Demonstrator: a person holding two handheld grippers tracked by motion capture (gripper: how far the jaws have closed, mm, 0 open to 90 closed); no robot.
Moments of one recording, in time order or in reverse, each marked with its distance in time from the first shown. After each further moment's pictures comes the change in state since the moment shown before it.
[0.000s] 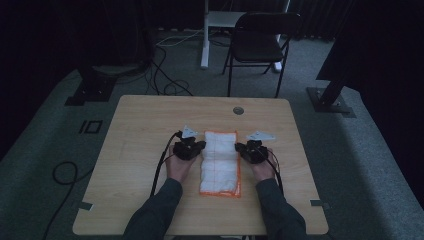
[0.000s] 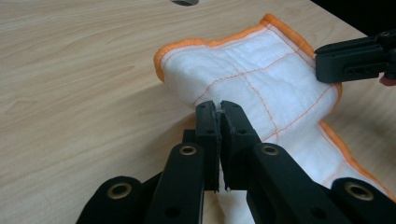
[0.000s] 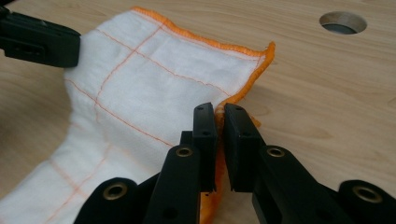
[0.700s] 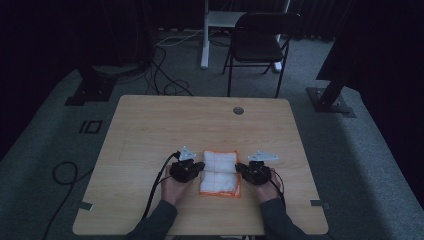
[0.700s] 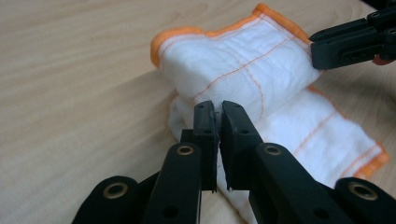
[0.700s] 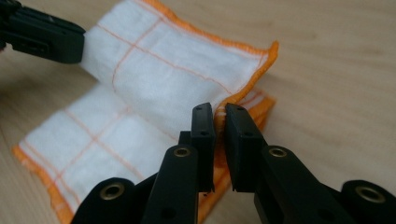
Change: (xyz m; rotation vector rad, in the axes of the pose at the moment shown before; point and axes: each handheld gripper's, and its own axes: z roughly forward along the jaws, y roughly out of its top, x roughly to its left) left arm -0.029 -0.051 -0.023 0.085 -0.048 0.029; right arm 0.027 -0.051 -0.029 0.077 0.061 0.001
